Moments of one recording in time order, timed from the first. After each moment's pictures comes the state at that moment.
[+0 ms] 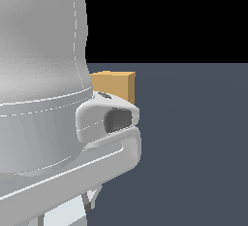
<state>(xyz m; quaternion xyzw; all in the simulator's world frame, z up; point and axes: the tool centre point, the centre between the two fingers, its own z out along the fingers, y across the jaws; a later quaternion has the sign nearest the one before) -0.072 -0.197 0.020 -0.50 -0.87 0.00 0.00</state>
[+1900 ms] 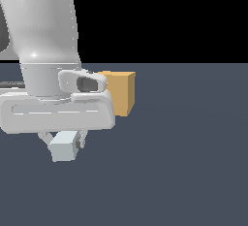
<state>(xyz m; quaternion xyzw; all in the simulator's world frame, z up) -0.118 -0.084 0.037 -0.67 -0.74 0.00 0.00</state>
